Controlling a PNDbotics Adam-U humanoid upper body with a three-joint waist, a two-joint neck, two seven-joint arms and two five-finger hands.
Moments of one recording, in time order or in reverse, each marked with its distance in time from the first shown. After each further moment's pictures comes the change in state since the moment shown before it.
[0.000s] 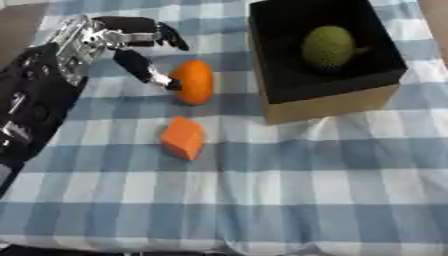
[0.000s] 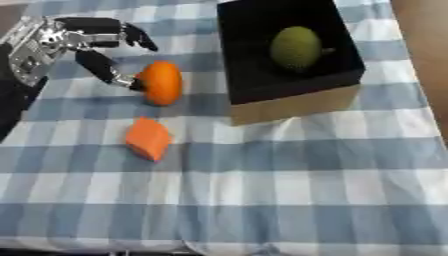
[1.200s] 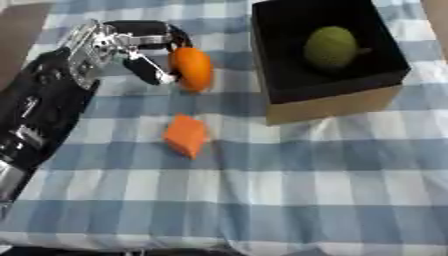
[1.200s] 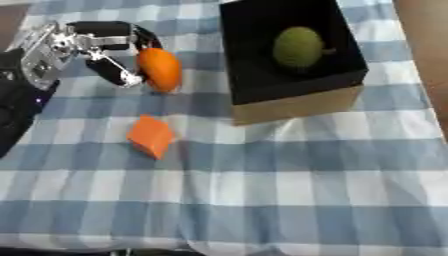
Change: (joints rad) left arm 0.017 0.001 0.025 -0.097 0.127 0.036 -0.036; right arm 0.001 0.009 0.000 0.000 0.000 0.009 0.010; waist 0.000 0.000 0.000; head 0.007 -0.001
